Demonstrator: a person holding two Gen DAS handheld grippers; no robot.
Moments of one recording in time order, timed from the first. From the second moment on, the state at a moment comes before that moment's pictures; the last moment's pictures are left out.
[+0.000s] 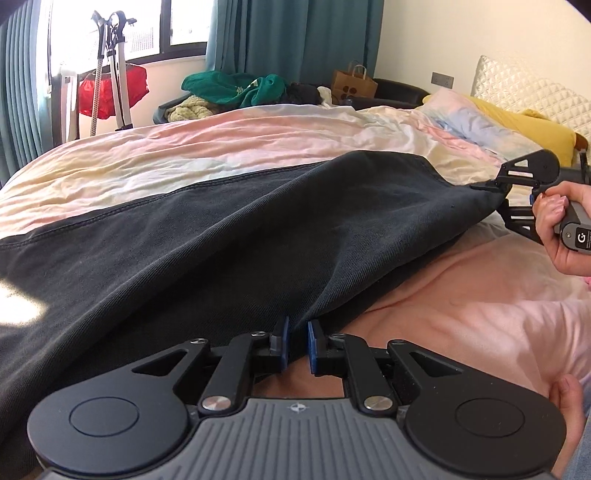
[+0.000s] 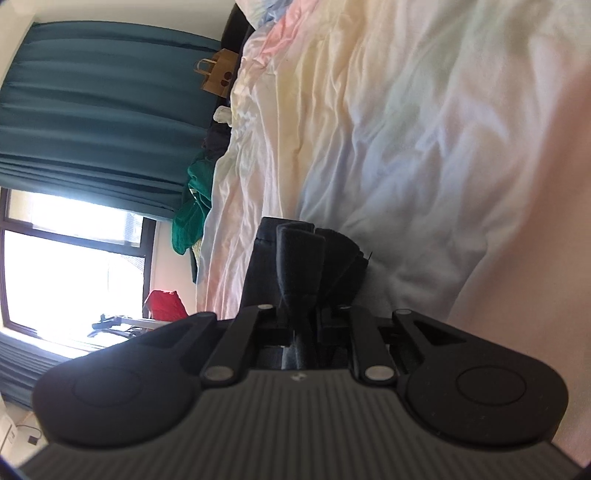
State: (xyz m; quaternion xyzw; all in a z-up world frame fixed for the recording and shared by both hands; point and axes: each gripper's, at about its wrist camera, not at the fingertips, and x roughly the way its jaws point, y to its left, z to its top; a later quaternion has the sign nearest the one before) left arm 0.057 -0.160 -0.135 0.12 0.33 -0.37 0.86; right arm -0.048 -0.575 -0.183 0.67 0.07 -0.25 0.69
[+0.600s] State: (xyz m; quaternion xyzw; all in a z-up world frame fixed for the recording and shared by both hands) left arm 0.054 -0.133 -0.145 0.04 0.34 -0.35 0.87; right arm -0.025 -0.573 -0.198 0.68 0.08 -0.19 0.71
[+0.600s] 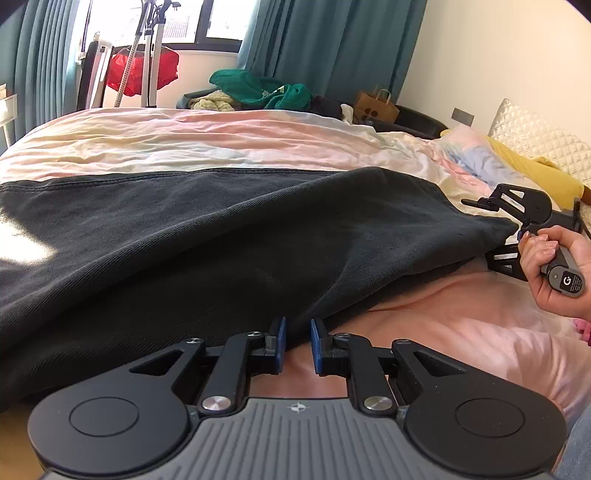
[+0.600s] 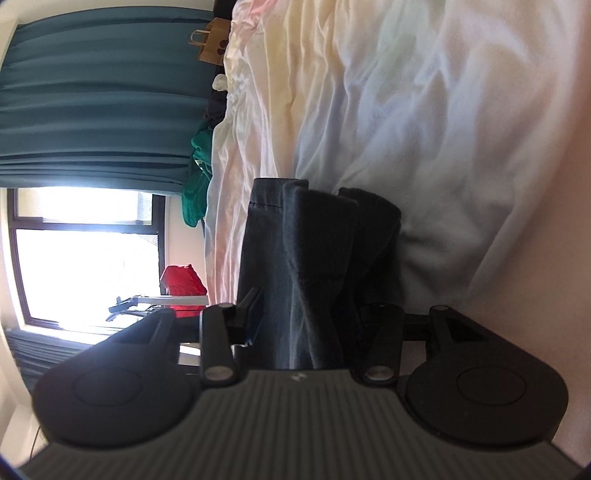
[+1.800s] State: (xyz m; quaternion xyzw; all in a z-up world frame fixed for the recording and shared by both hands) left arm 0.112 -0.021 -0.104 0.03 0.32 -0.13 0.94; right arm -0.018 -0.551 -0.142 0.53 0.06 -0.27 0.80
